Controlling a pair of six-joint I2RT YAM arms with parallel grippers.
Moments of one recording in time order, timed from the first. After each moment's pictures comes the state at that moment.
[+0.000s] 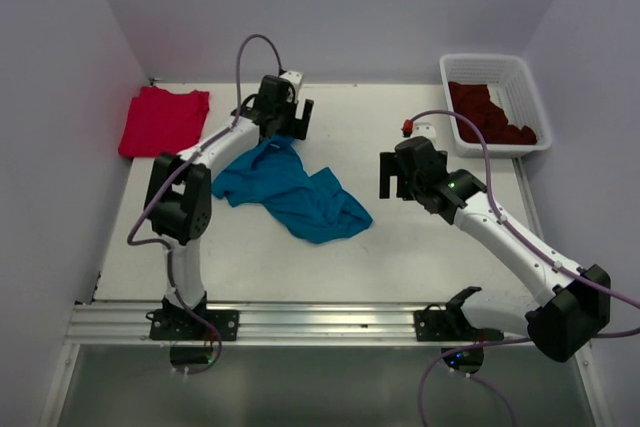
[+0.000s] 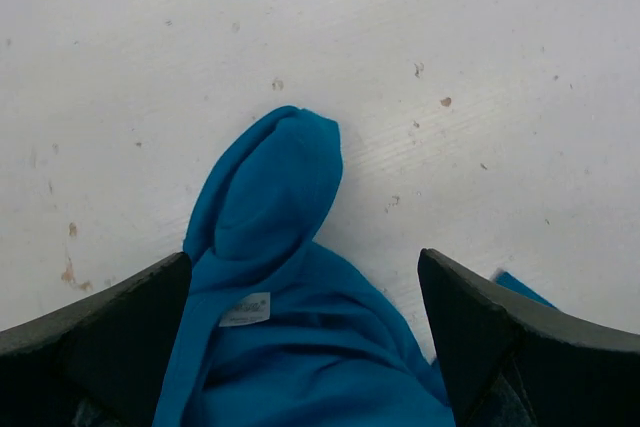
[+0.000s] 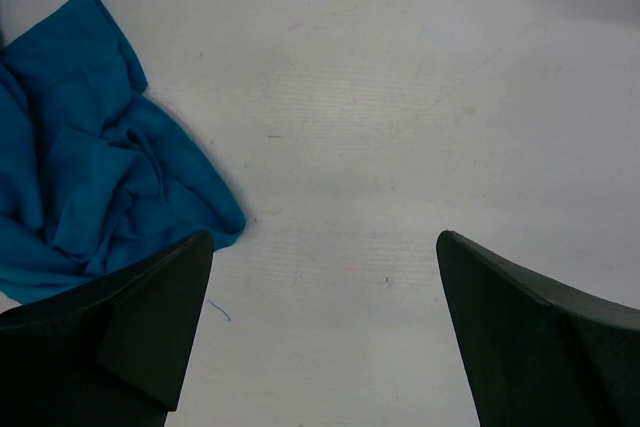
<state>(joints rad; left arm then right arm) -0.39 1.97 1.57 -0.31 -0.10 -0.10 0.57 1.20 1.03 -0.68 0.40 0.41</state>
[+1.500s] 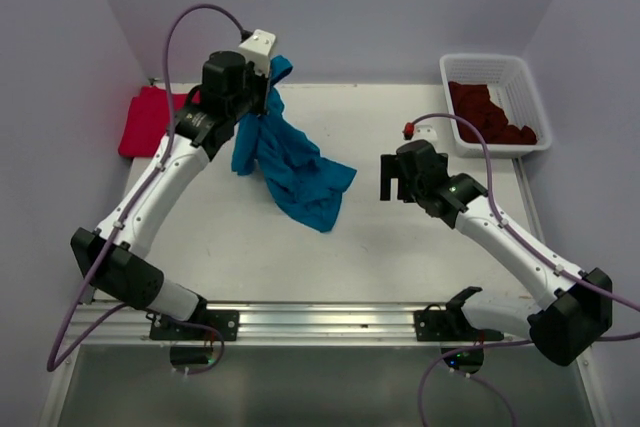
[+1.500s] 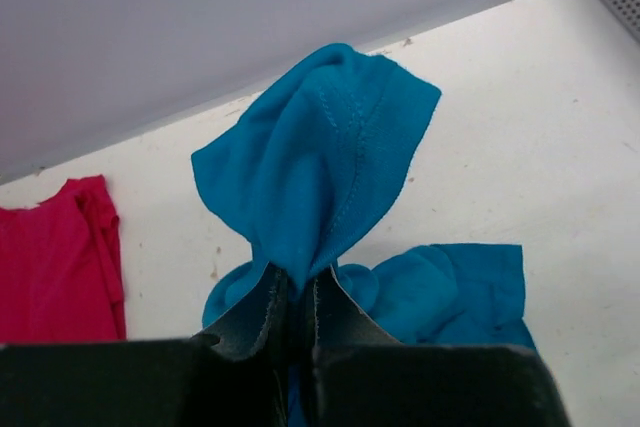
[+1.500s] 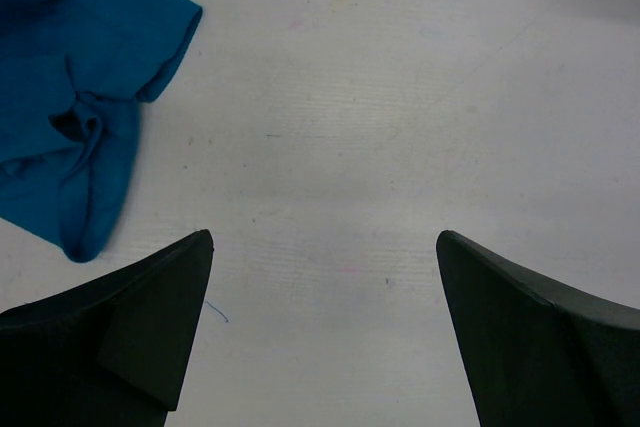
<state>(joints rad) -0.42 1.49 1.56 -0.44 -0.14 0.04 0.57 1.17 1.00 -0.65 0.40 0.41</state>
